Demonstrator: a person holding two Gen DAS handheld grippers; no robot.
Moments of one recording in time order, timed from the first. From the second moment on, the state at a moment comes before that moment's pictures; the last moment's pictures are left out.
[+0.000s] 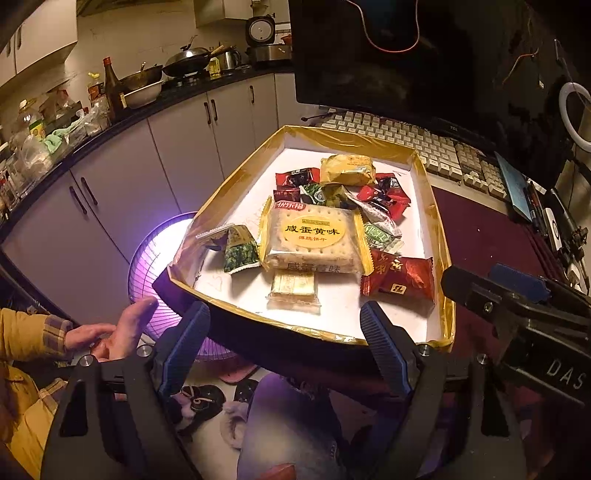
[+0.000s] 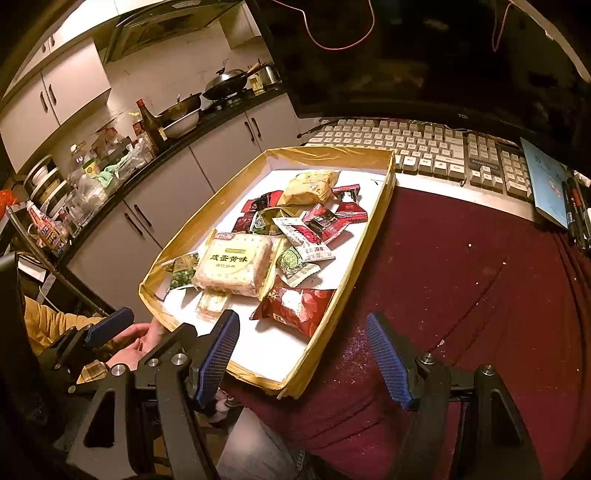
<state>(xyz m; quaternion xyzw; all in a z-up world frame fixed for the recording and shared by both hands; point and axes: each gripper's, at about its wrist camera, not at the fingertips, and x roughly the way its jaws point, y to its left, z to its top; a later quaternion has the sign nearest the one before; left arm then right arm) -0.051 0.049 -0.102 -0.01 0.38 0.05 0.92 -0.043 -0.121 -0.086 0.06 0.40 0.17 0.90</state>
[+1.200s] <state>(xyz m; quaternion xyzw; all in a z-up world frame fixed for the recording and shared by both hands) -0.048 0.049 -0.107 0.01 0.39 0.06 0.92 -0.044 -0.118 -0.089 0.06 0.40 0.18 0.90</state>
